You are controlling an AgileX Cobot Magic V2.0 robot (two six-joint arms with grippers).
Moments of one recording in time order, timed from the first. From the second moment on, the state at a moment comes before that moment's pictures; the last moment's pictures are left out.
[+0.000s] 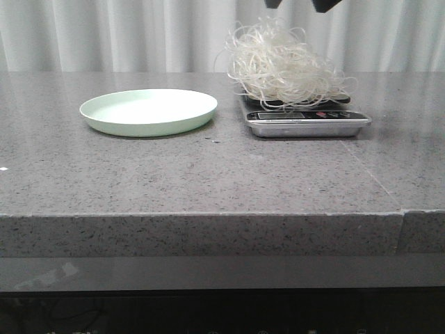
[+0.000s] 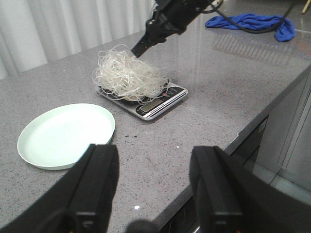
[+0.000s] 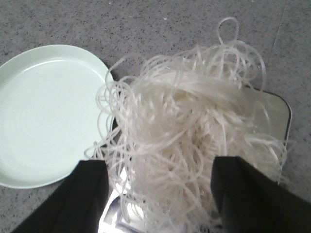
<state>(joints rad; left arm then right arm) -0.84 0.44 -0.76 0.11 0.64 -0.07 0.36 1.67 -1.56 0.14 0.66 -0.03</state>
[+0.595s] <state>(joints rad) -0.84 0.44 -0.76 0.11 0.64 -0.07 0.36 1.95 -1.80 0.14 0.76 -0.03</state>
